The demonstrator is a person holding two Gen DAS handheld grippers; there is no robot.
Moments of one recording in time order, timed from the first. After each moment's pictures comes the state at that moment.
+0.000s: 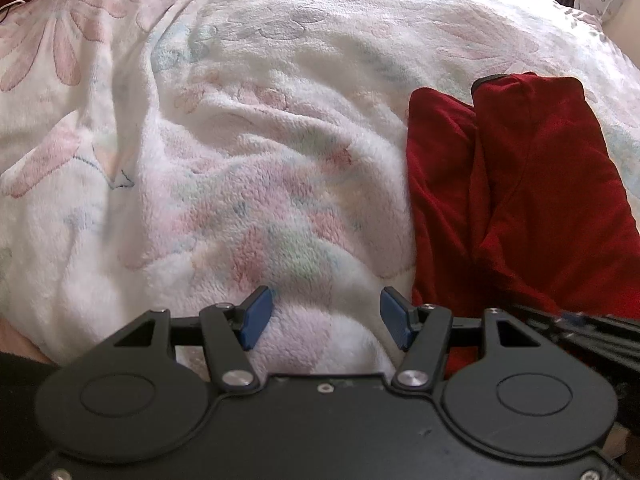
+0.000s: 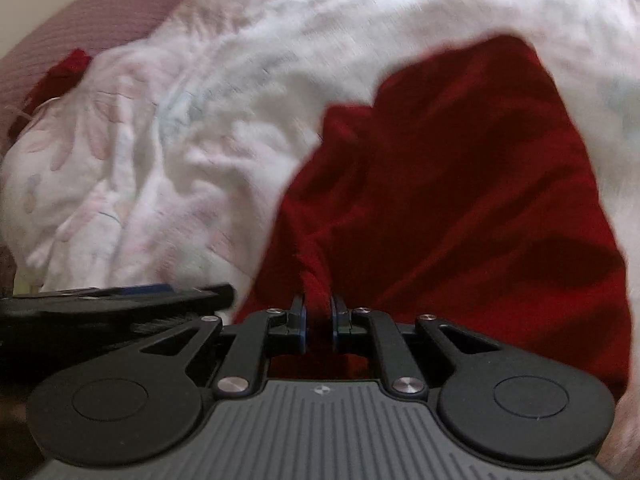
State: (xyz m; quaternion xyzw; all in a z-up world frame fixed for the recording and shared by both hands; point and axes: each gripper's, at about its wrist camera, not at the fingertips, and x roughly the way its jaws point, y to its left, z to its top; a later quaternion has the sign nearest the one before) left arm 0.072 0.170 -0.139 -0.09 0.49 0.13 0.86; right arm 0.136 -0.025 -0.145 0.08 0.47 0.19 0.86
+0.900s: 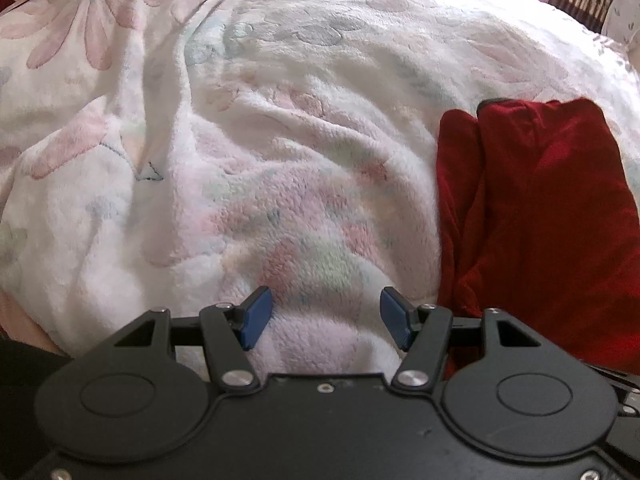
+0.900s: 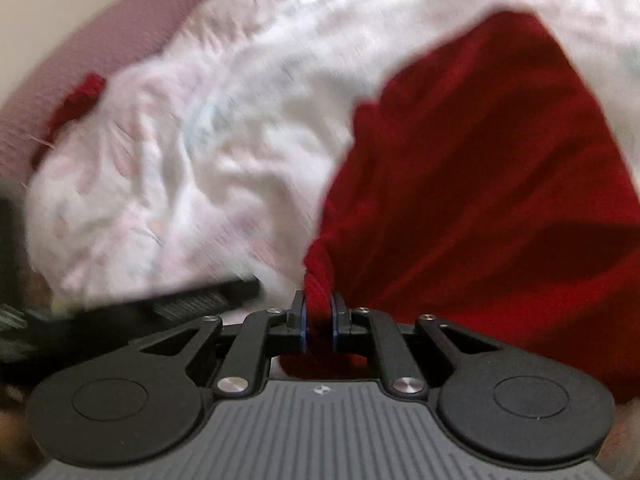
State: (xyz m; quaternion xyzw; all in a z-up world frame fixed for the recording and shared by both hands) left arm 0.071 0.186 -0.138 -0.11 0.48 0.17 0.85; right arm 0.140 -0.006 -0.152 0.12 0.47 0.22 0.84
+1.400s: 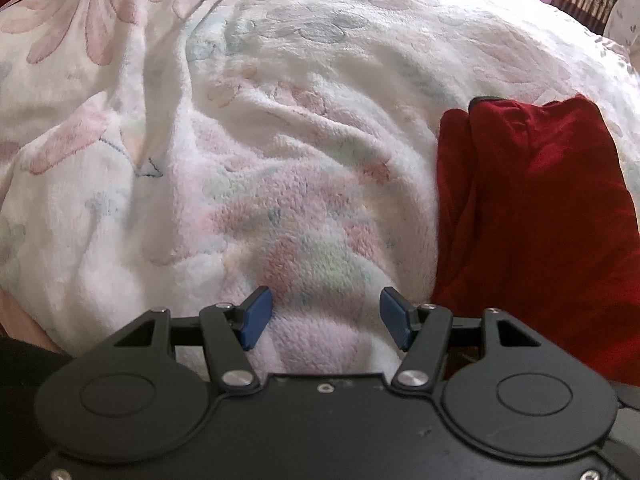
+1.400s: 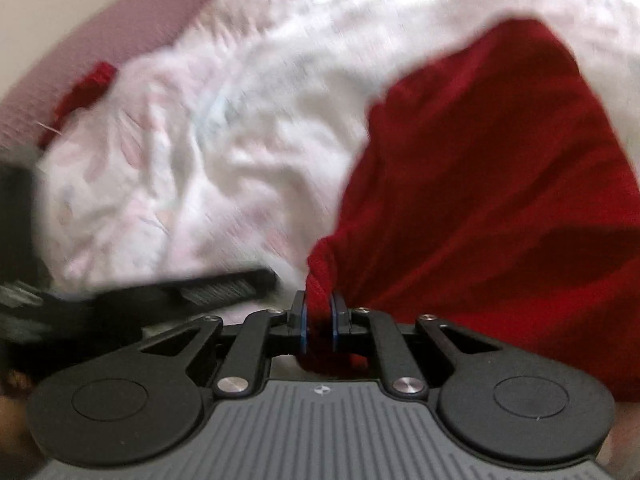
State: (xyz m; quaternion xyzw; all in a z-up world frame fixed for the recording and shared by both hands) left arm 0.072 0.188 -0.138 -0.12 0.48 0.17 0.85; right arm 0.134 0.002 -0.151 0.11 0.47 0.23 0.84
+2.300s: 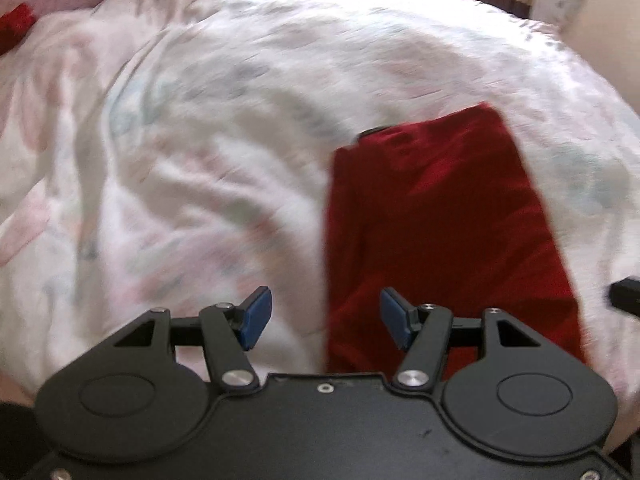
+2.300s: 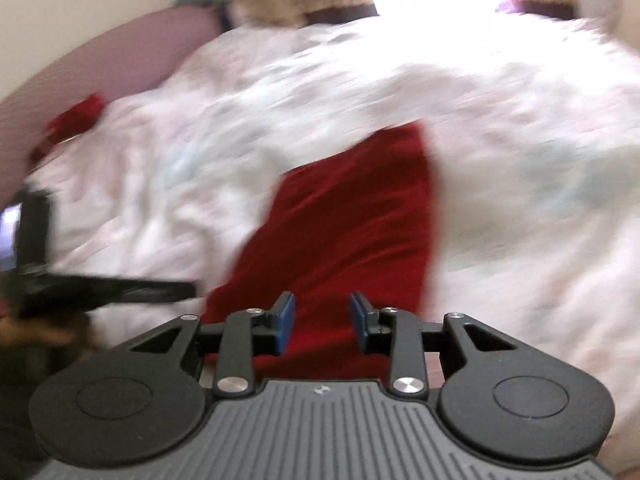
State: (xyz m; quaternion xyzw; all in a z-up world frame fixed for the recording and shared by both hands) left arm 0.097 0.130 -0.098 -0.07 0.45 0.07 0.89; right arm 0.111 -0.126 -0.078 0.05 0.38 0.18 0.91
